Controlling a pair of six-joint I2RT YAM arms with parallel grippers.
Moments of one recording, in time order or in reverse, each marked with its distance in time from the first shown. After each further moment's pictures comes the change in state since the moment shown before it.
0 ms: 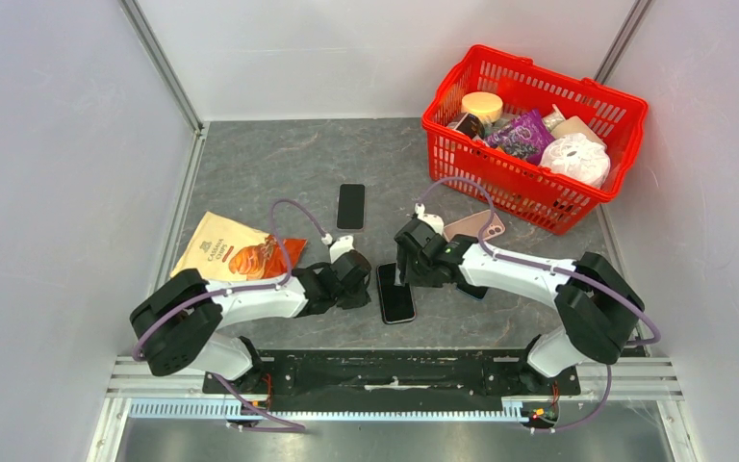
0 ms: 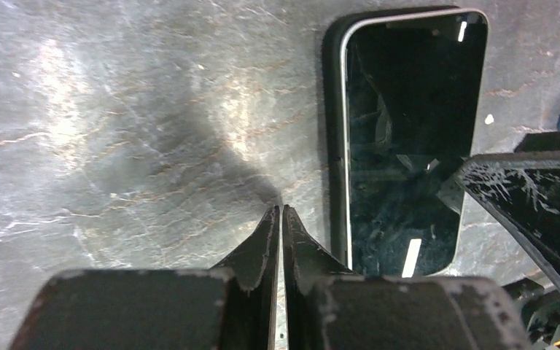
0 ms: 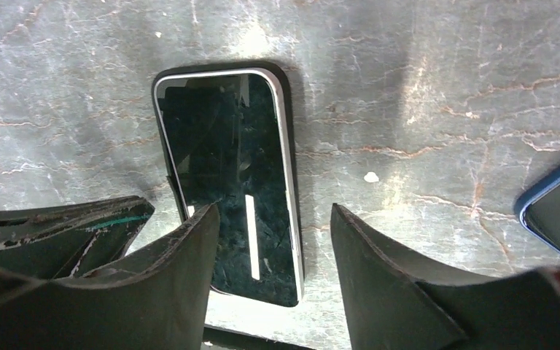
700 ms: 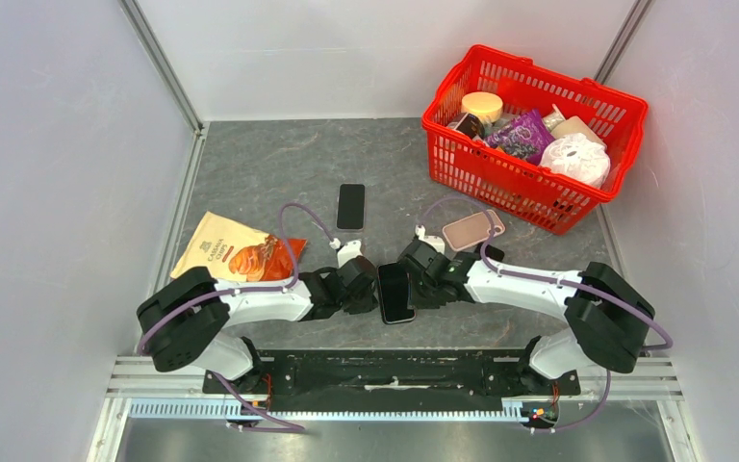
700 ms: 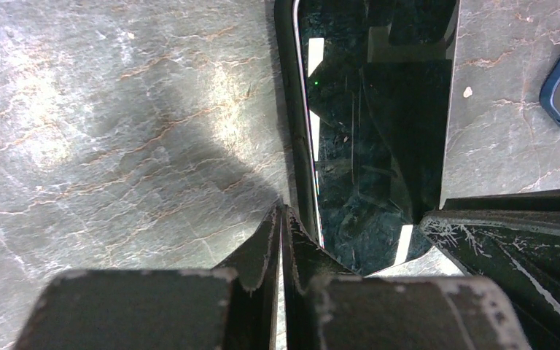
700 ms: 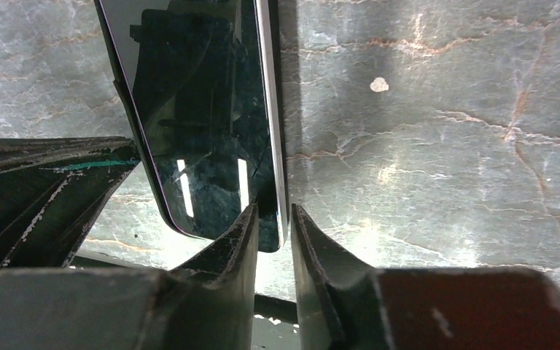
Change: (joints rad) left arm -0.061 0.034 0.000 0.060 0.023 -0.034; right arm 0.076 -0.069 -0.117 -0.028 -0.056 0.051
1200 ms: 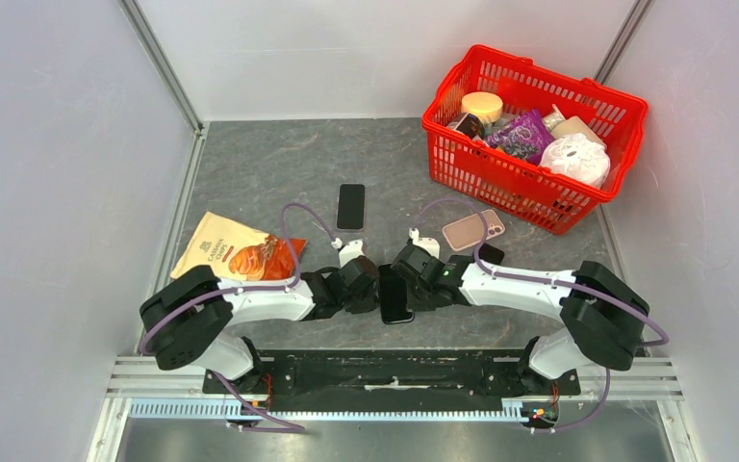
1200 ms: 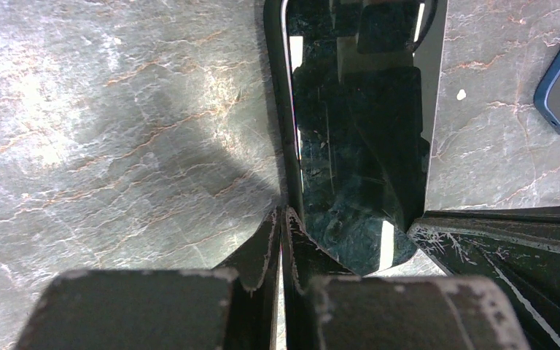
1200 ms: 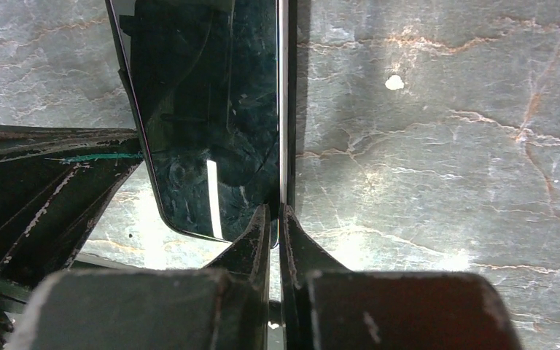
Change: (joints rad) left arm -0.004 0.017 0.005 0.019 -0.001 -0.002; right arm 0.050 0.025 0.009 0.003 0.022 0.001
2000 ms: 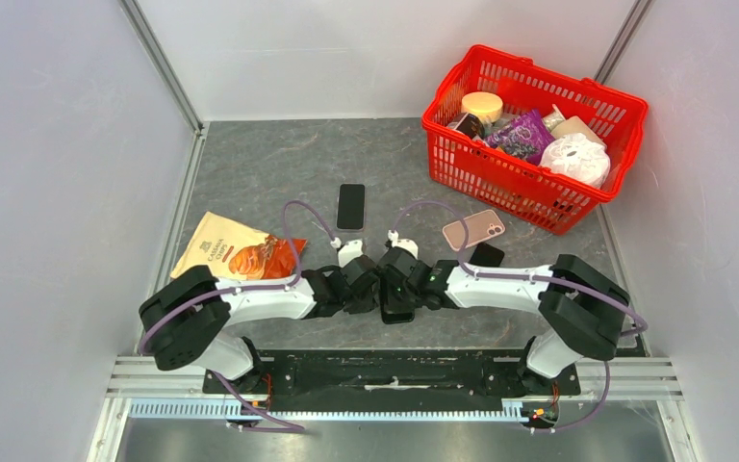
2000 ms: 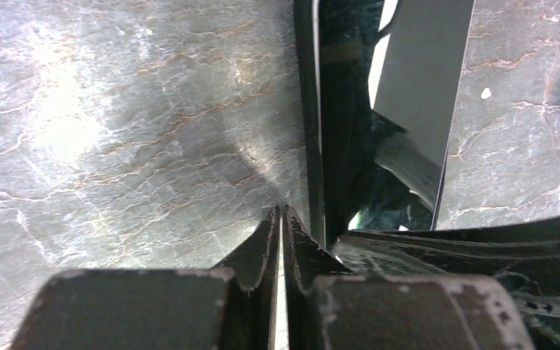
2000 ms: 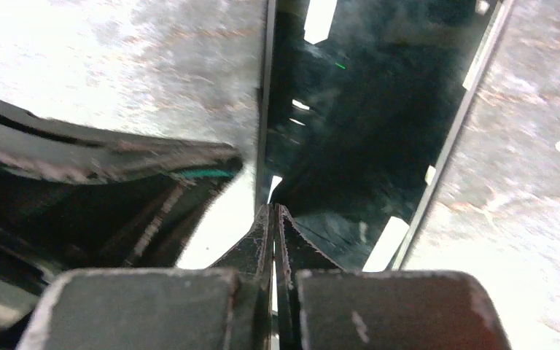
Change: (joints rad) left arm 0.000 -0.003 0.032 -0.088 -0.022 0.000; right arm 0.056 0.111 0.028 0.217 -0.054 -0.023
